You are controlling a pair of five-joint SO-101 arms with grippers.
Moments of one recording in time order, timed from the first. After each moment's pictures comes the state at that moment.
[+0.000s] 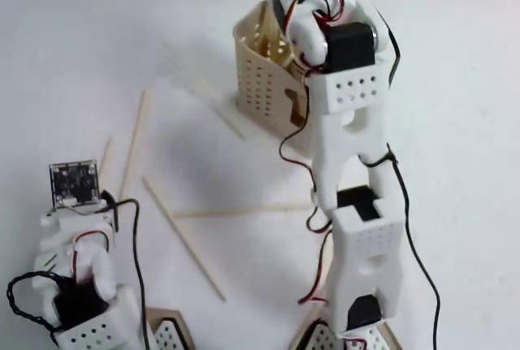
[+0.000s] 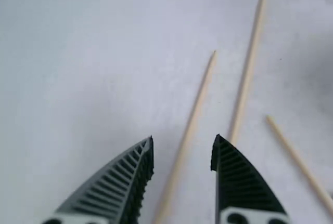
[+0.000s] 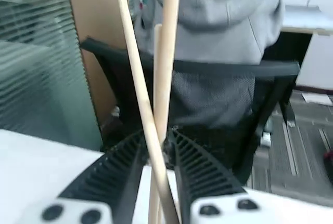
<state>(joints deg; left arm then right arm) -31.4 -104.0 89.4 63.2 -18.6 -17.6 29.1 -72.3 60.1 0.4</state>
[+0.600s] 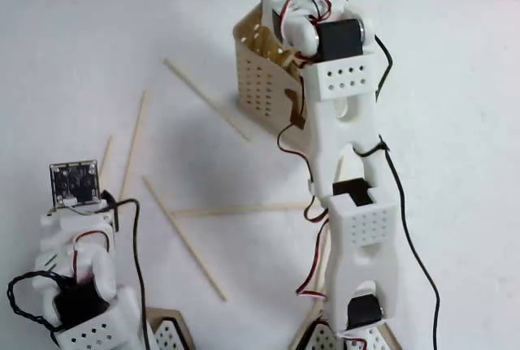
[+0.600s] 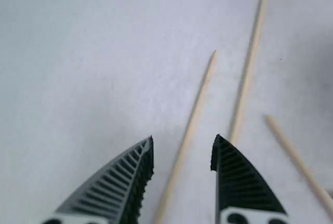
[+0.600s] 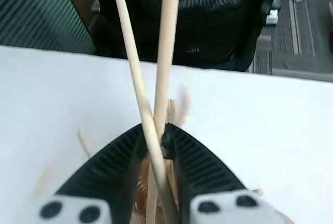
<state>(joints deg) -31.4 -104.0 89.4 63.2 -18.6 -16.7 34.9 -72.3 76.9 -4.2</state>
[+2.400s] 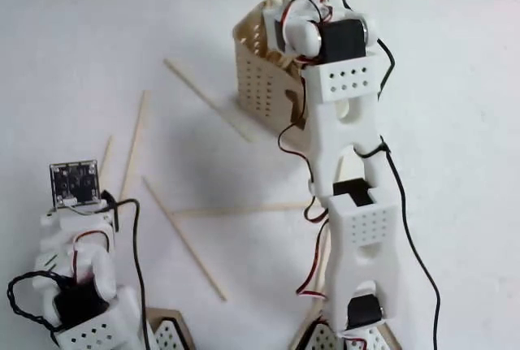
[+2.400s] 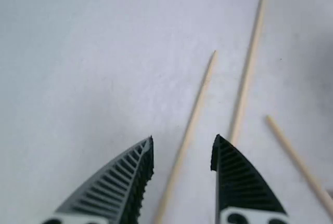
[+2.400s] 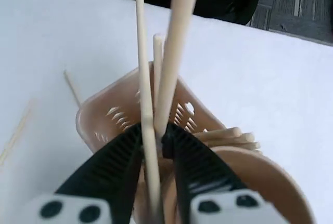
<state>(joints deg) -31.4 -104.0 89.4 63.2 -18.6 -16.4 34.9 -74.4 90.5 2.9</state>
